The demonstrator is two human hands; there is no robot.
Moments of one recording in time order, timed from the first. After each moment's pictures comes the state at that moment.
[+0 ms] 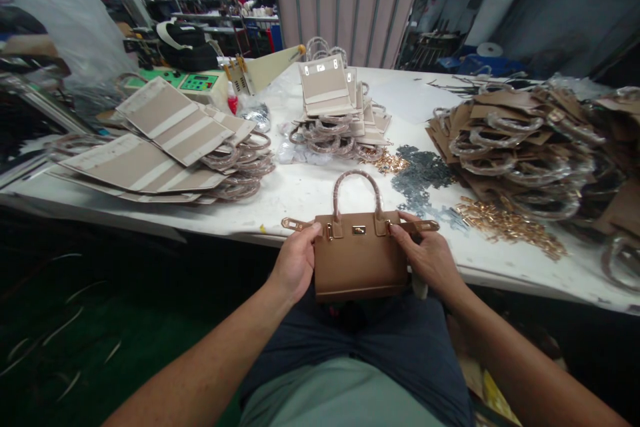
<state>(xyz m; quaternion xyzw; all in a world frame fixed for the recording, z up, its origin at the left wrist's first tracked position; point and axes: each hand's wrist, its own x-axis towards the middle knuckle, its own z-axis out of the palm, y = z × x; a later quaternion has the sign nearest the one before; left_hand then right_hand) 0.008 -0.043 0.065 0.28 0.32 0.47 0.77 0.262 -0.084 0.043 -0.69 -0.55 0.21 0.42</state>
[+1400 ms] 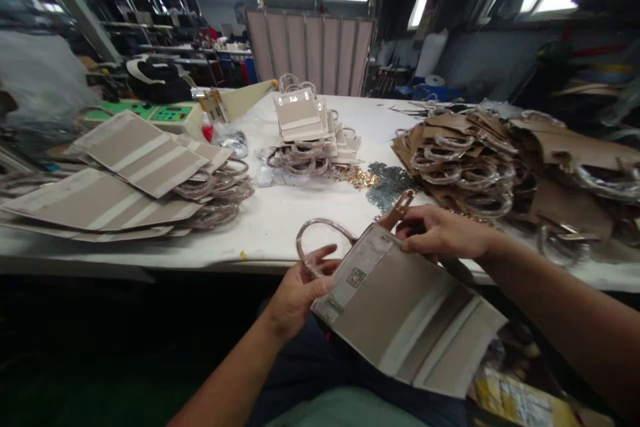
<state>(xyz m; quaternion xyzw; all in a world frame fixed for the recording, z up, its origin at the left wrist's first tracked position) 0.005 -0.065 0.054 0.39 0.24 0.36 0.81 0.312 -0.082 0.166 -0.52 -0.62 0.53 0.24</state>
